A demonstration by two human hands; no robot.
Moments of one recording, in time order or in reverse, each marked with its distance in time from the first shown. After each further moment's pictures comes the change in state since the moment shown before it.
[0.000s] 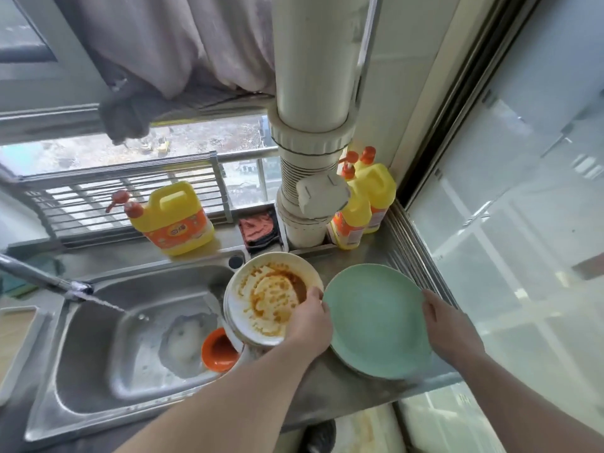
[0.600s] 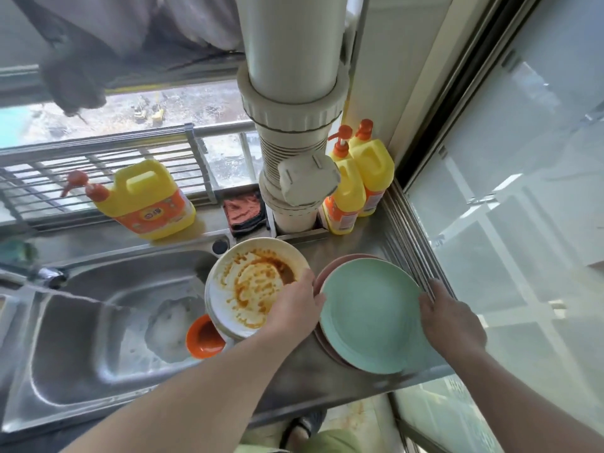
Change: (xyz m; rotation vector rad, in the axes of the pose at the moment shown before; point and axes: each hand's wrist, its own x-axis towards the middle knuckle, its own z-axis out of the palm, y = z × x) left_hand 0.033 0.000 0.004 0.194 0.018 0.155; right_hand 0.020 0.003 -0.001 -0.166 0.000 0.092
